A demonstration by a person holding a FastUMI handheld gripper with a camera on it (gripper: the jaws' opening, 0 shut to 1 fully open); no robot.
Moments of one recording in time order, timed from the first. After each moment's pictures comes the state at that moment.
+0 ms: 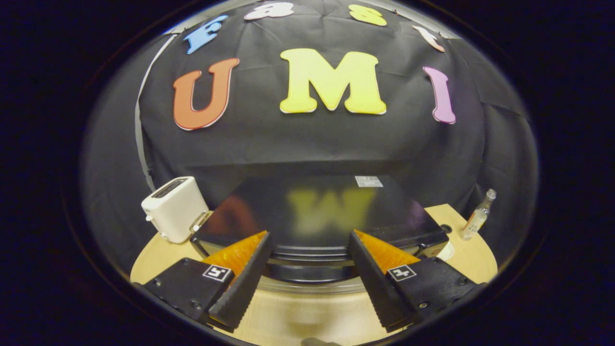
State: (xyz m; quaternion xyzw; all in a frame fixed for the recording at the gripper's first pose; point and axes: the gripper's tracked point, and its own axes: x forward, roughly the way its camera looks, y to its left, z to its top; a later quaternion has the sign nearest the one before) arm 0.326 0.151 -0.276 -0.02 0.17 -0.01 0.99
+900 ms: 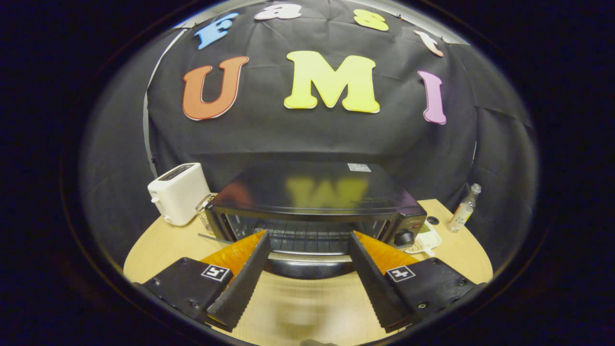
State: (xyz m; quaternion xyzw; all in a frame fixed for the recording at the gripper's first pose) arm 0.245 0.155 -0.295 -0.03 0.19 -0.02 0.98
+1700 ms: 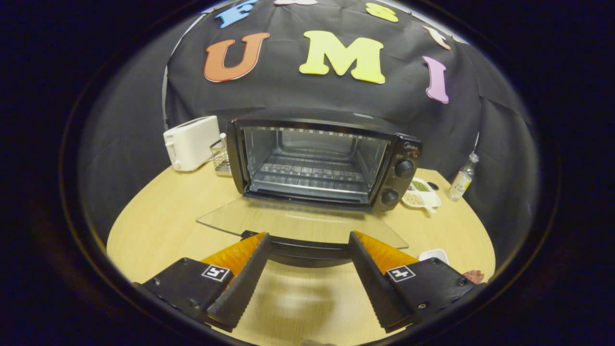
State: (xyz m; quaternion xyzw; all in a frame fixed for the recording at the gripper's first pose) arm 0.157 0.144 -0.400 -0.06 0.27 -0.01 0.96
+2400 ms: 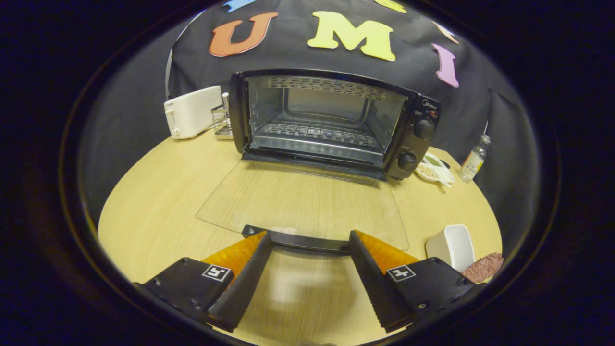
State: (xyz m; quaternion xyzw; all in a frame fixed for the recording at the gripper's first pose) arm 0.147 0.141 -0.461 -0.09 0.32 0.00 0.94
